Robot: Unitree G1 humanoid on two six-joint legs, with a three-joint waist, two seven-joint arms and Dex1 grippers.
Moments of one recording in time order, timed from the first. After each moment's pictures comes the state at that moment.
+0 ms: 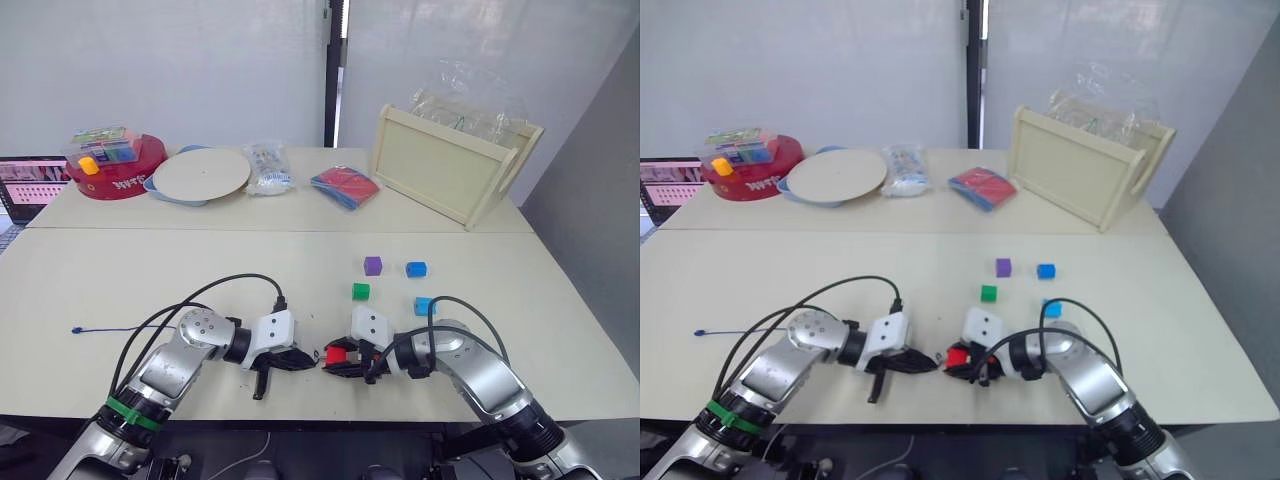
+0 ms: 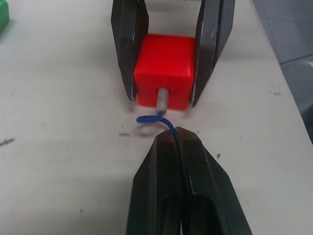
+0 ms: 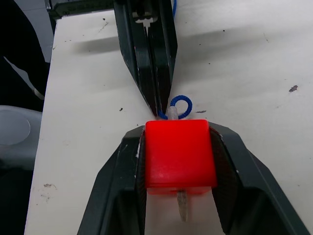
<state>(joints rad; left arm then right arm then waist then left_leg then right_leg) -0.40 0.67 -0.33 -0.06 -0.16 0.27 -1.24 -0.40 -0.52 0.39 -0.23 0.16 0.53 1.01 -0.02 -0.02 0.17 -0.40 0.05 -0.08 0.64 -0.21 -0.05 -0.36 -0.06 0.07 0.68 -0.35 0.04</state>
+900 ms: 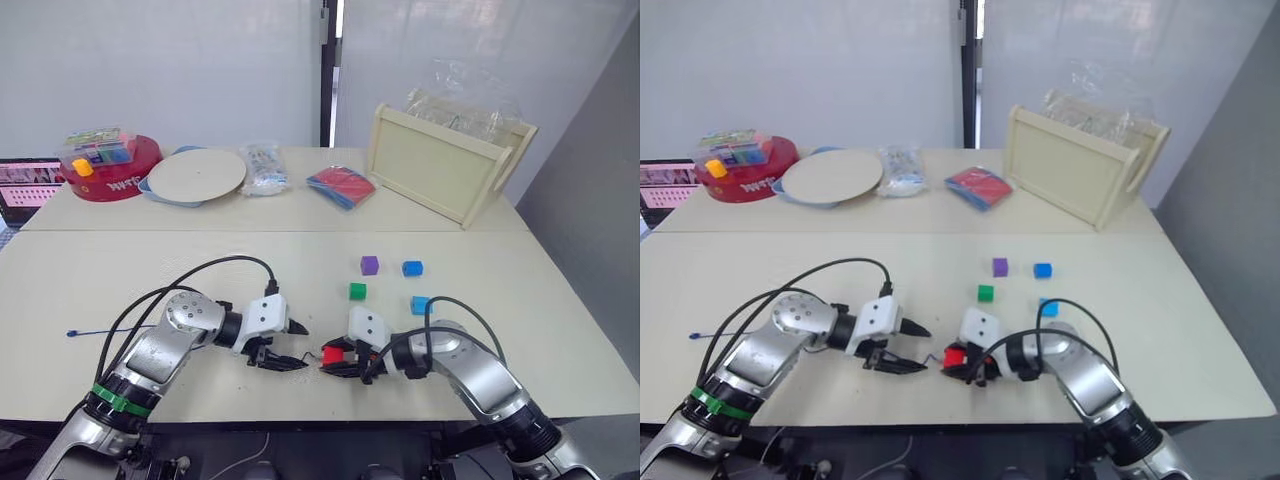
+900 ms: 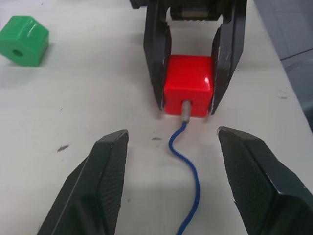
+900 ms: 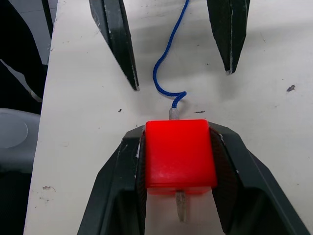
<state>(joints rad) -0.46 0.69 -0.29 -0.06 -0.20 0.27 -1.27 -0.41 -0.51 0.41 -0.23 0.16 0.53 0.99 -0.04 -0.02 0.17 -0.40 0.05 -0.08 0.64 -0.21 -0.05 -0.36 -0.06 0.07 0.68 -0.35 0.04</state>
